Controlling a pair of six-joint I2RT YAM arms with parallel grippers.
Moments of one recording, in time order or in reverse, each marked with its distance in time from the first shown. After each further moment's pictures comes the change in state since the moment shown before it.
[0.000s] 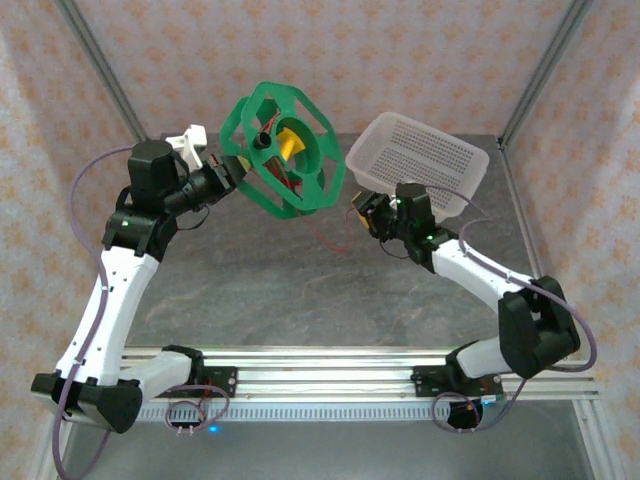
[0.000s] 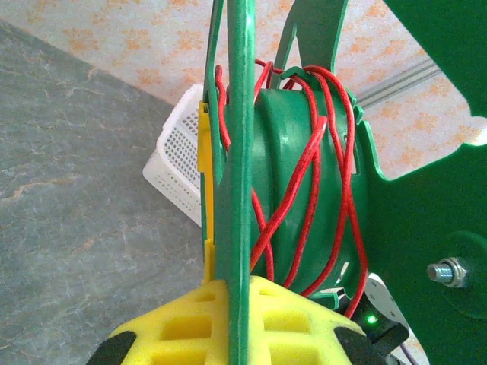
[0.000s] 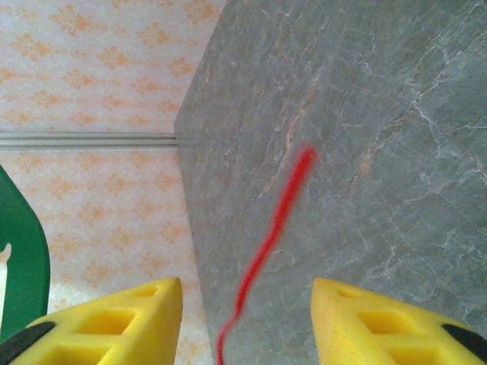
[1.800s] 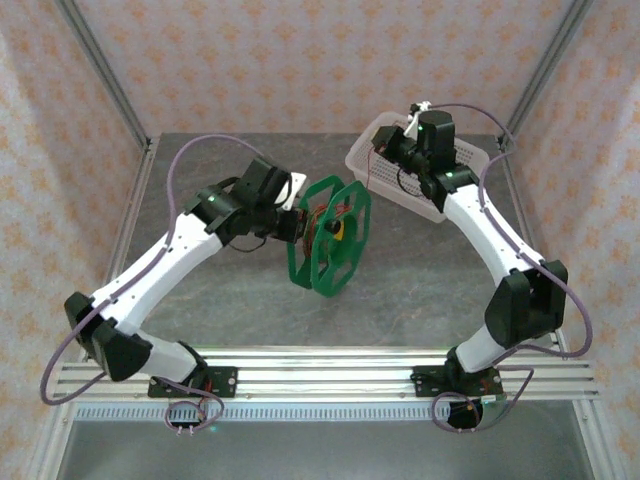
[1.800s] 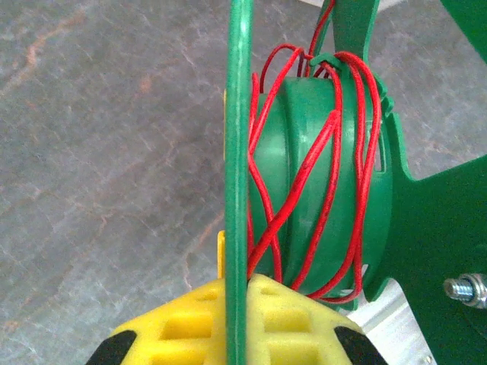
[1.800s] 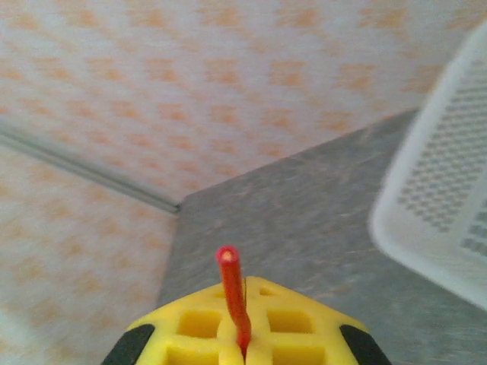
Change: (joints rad) left arm -0.492 0.325 0.220 -0.505 -0.374 0.457; right arm -0.124 0.151 0.586 -0.275 0.002 -0.497
